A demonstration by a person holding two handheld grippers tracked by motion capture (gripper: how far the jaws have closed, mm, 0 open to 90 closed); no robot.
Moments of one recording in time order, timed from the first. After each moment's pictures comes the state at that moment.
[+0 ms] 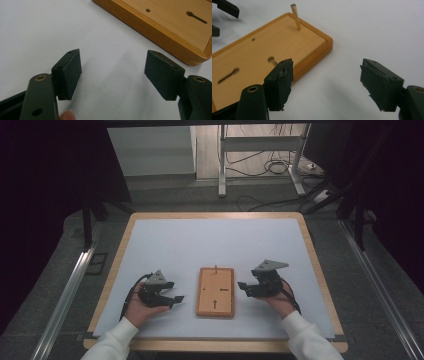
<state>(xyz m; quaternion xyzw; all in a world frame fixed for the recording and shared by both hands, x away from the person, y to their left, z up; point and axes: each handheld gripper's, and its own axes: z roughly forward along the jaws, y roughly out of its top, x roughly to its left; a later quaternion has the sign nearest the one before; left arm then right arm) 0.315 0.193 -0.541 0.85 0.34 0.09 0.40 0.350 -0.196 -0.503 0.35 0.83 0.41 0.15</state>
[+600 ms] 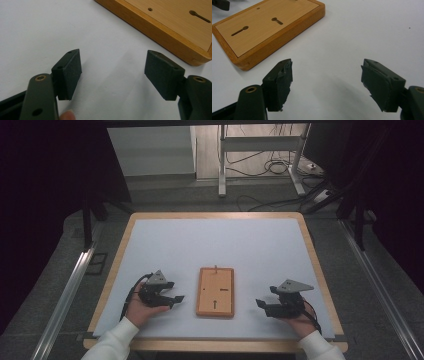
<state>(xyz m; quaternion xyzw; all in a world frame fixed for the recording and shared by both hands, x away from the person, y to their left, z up) 0.316 0.192 -0.542 0.85 0.34 0.09 0.40 0.303 -0.247 -0.515 0.36 0.82 0.41 0.16</state>
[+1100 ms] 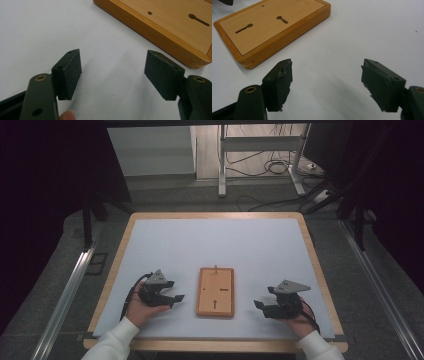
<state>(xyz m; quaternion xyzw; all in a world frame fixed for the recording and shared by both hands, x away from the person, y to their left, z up) 0.317 0.191 -0.540 0.85 0.34 0.10 0.40 0.302 -0.241 -0.515 0.34 0.83 0.41 0.16</state>
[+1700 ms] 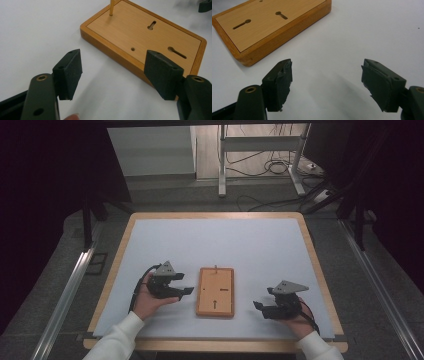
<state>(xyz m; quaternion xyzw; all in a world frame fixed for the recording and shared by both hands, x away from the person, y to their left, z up) 0.333 0.166 -0.513 0.84 0.31 0.09 0.43 0.301 -0.239 -0.516 0.34 0.84 0.40 0.16</state>
